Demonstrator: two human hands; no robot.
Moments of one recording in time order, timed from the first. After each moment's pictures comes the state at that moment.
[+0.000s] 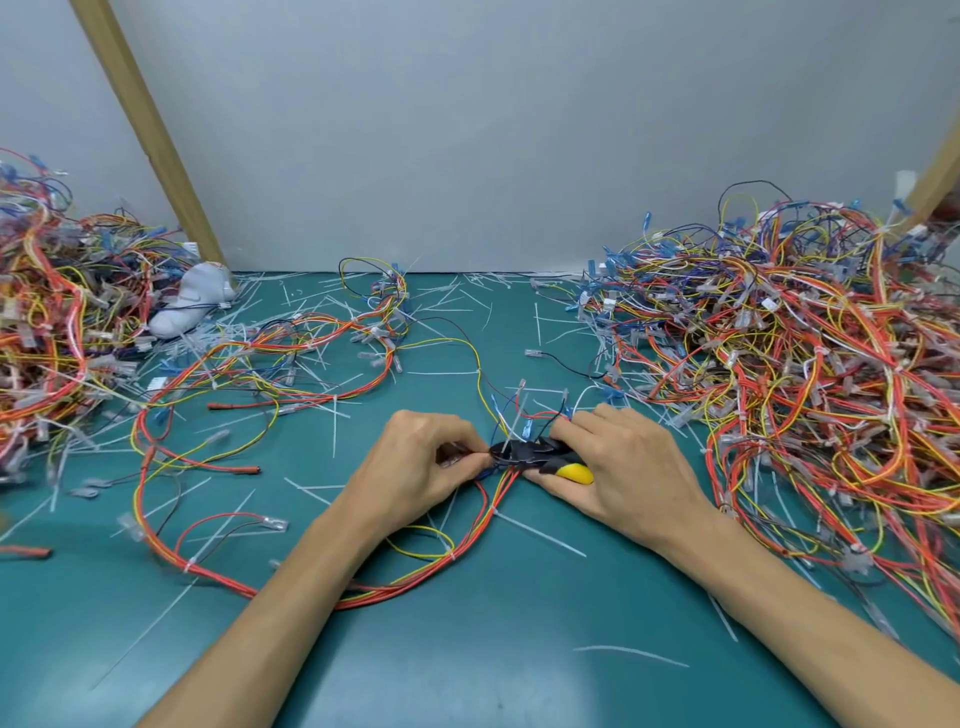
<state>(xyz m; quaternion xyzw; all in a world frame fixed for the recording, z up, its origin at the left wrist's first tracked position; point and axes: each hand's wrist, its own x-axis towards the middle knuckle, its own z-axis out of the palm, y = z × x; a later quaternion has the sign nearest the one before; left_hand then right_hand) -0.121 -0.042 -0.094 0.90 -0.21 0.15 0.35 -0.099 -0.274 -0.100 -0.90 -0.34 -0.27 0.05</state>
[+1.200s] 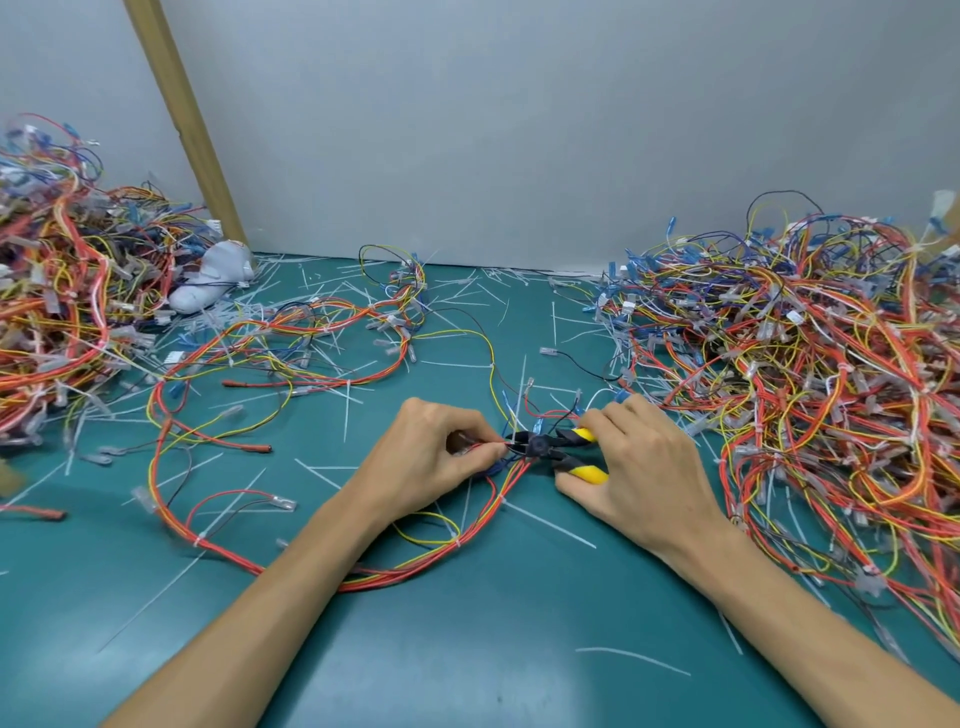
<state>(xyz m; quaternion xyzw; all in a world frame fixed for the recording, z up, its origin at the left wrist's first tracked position) -0.122 -0.043 -0.094 0.90 -0.16 0.14 0.38 -0.099 -0.273 -0.102 -0.91 -0.28 -0.31 0.06</state>
